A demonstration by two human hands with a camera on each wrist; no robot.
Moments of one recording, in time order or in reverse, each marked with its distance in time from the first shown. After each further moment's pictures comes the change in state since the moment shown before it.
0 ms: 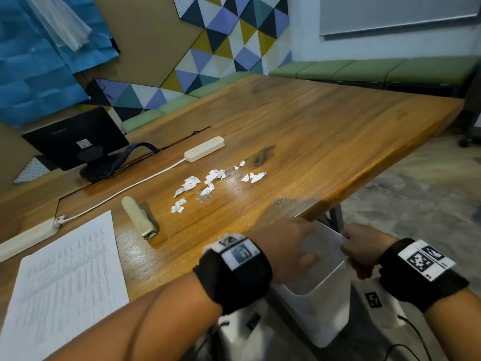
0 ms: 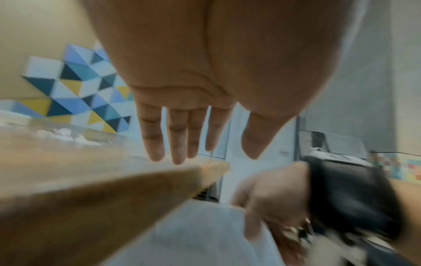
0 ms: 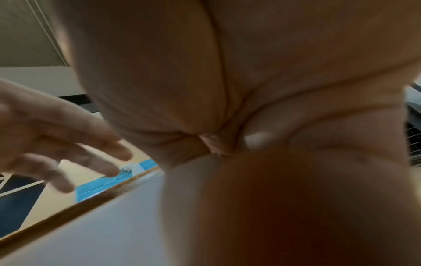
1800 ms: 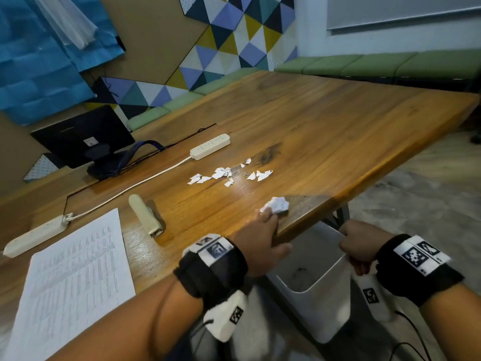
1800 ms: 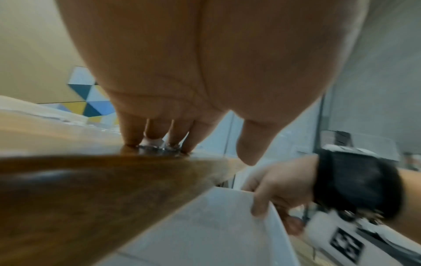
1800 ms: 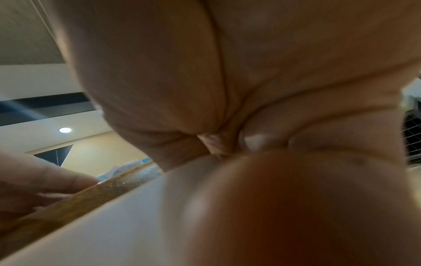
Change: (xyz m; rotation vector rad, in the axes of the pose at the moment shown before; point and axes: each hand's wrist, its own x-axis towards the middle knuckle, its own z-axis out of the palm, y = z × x) left_hand -0.015 -0.043 -0.002 -0.018 -0.099 -0.279; right_hand 0.023 -0.006 0.010 0.015 -0.024 -0.035
